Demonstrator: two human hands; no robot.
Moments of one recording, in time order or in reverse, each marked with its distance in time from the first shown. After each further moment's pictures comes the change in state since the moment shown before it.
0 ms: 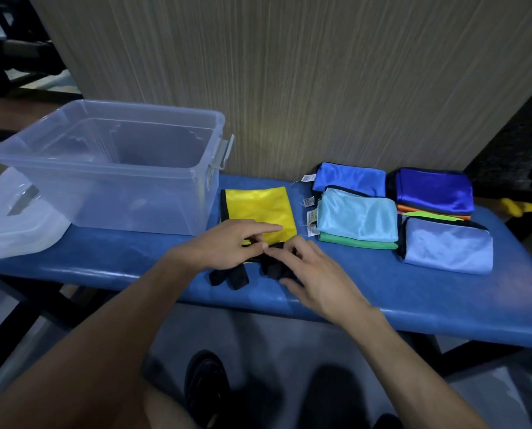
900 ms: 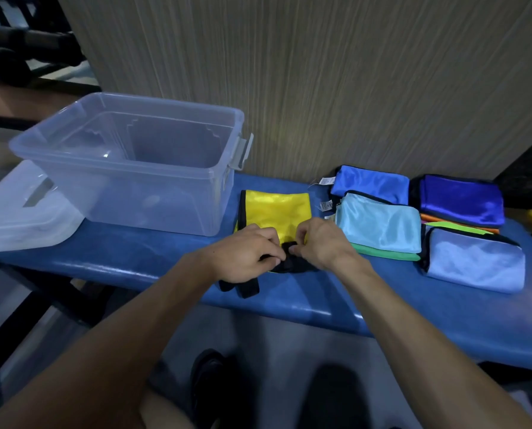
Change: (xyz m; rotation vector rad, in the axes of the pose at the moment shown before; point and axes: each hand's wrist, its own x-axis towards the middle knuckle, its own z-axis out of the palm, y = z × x) left_hand -0.005 -0.006 0.008 0.188 -0.065 0.097; right_hand 0.092 0.010 -0.018 0.042 -0.349 0.605
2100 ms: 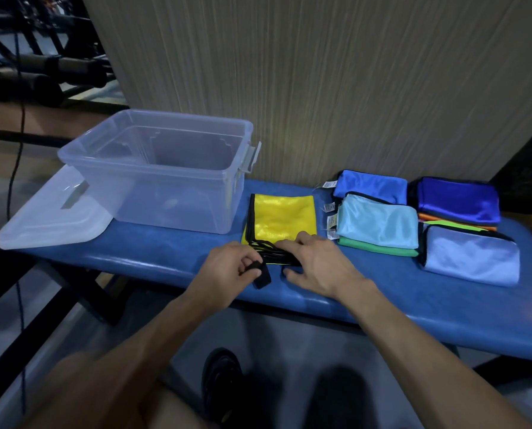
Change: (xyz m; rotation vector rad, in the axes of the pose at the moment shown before) left_hand -0.073 0.048 0.011 -0.210 0.432 -0.405; right_hand -0.046 0.007 0.032 -0.258 0.176 -0.496
